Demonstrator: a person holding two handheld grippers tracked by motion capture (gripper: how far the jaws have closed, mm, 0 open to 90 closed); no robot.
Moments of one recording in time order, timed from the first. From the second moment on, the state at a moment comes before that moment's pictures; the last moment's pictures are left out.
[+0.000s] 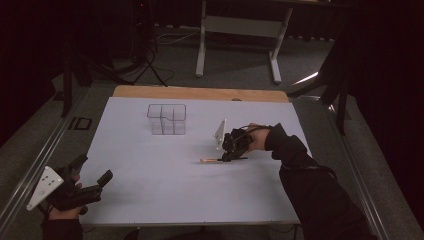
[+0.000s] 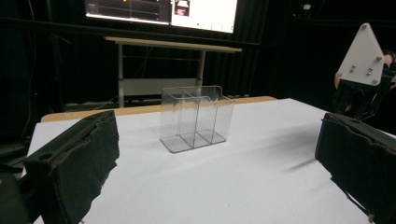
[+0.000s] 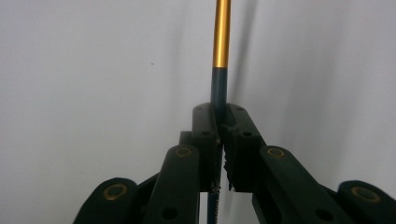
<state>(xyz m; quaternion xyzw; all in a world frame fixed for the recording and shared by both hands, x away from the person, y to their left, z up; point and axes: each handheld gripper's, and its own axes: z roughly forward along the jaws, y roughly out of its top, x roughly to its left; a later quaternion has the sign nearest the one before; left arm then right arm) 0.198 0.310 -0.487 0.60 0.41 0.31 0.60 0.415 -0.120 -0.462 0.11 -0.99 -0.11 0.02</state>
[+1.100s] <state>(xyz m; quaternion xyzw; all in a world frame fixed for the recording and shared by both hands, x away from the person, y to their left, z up) 0.224 0.286 -0.482 0.63 0.39 0.26 0.62 0.391 -0.169 -0.468 -0.22 -0.93 -0.28 0.11</state>
